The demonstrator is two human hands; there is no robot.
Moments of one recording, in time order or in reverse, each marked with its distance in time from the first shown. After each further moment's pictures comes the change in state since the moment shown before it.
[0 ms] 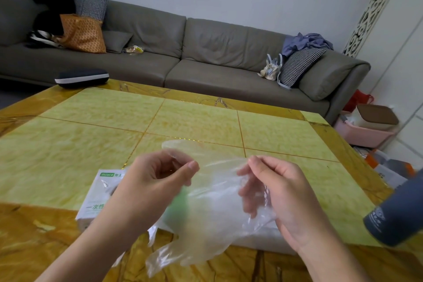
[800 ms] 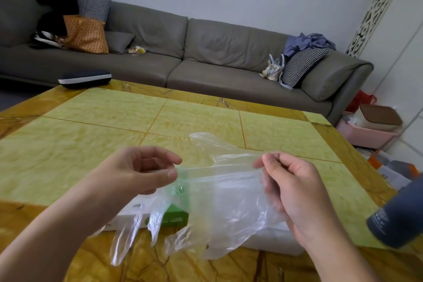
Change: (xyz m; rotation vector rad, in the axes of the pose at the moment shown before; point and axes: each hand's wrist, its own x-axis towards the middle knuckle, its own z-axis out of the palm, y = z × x) left_hand 0.011 0.004 -0.047 0.089 -0.179 -0.166; right_hand 0.005 0.005 -0.013 -0.088 0.175 -0.016
